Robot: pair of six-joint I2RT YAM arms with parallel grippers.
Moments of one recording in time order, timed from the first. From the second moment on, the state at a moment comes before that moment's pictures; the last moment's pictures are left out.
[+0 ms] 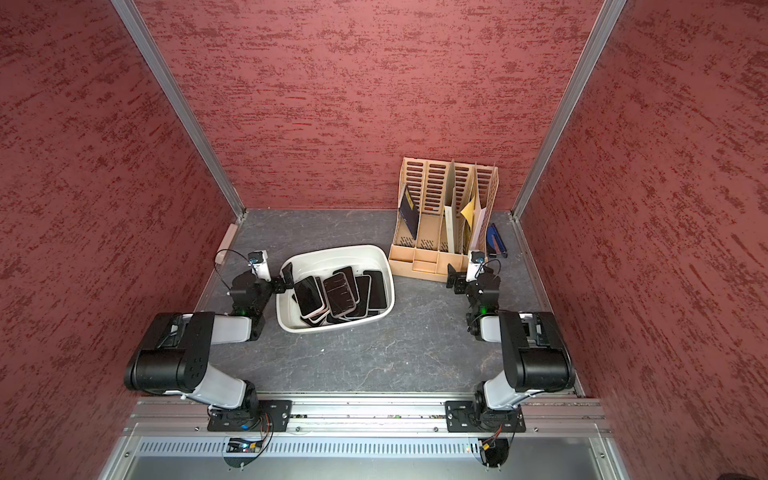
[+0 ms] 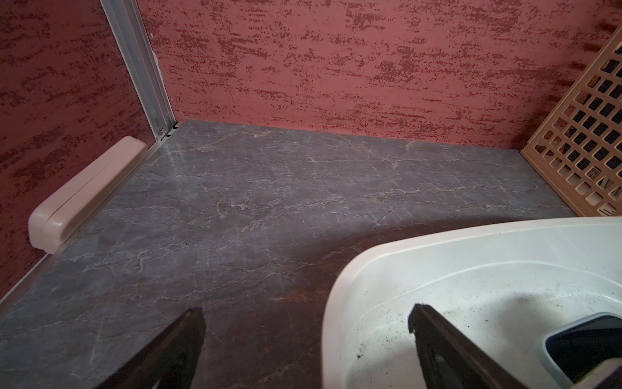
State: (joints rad) left arm 0.03 1.53 0.37 0.90 0.02 -0.08; right arm -0.02 1.55 0.39 0.91 -0.11 0.04
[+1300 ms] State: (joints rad) left arm -0.07 0.94 0.89 -0.61 0.19 -0.49; right arm 0.16 1.33 1.25 -0.72 -0.30 0.43
